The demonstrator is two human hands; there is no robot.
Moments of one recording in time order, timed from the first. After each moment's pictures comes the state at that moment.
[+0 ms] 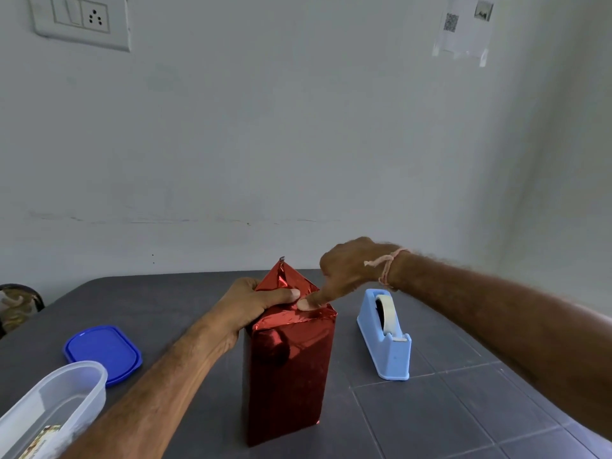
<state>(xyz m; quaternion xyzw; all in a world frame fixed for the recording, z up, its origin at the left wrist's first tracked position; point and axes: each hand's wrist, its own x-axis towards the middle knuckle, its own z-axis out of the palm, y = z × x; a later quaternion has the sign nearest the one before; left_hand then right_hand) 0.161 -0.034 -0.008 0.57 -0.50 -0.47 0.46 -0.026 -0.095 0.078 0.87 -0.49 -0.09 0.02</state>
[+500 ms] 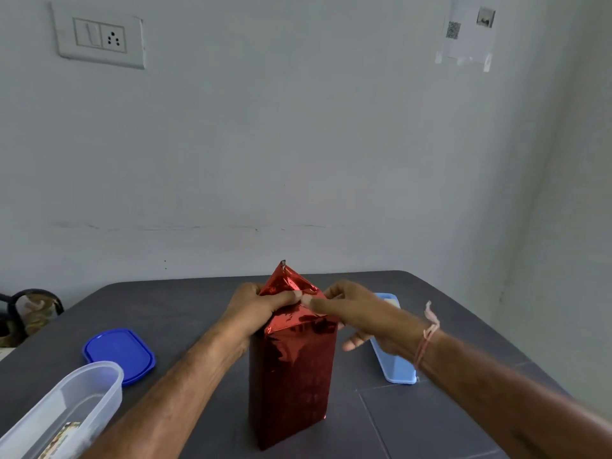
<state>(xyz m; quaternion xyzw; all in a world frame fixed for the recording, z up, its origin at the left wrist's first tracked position) 0.155 -0.030 -0.013 0.59 -0.44 -0.43 0.52 -0.042 -0.047 0.019 0.70 -0.50 0.24 -0.45</state>
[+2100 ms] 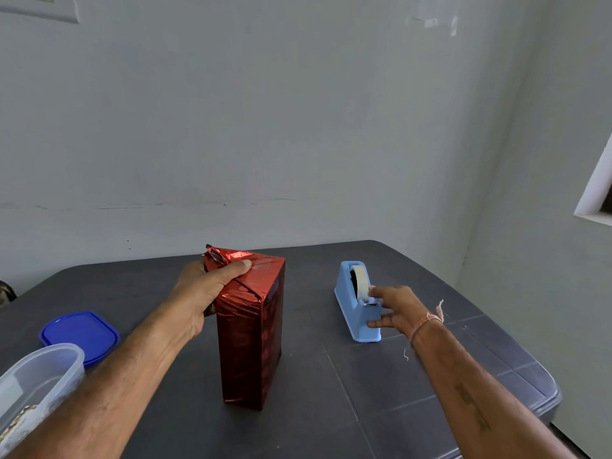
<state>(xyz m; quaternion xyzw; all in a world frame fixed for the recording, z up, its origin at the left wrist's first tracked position) 0.157 -0.023 -0.023 0.59 -0.39 -0.41 0.57 -0.162 -0.137 -0.086 0.38 -0.65 0.41 -0.51</state>
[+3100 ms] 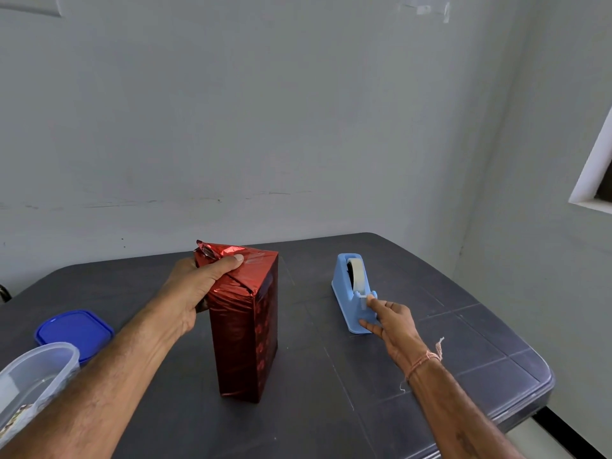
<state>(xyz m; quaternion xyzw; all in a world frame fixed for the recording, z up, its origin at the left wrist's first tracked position) 0.158 -0.022 -0.023 0.60 -0.38 -0.42 0.57 -0.162 -0.114 -0.147 0.34 -0.55 0.56 -0.52</state>
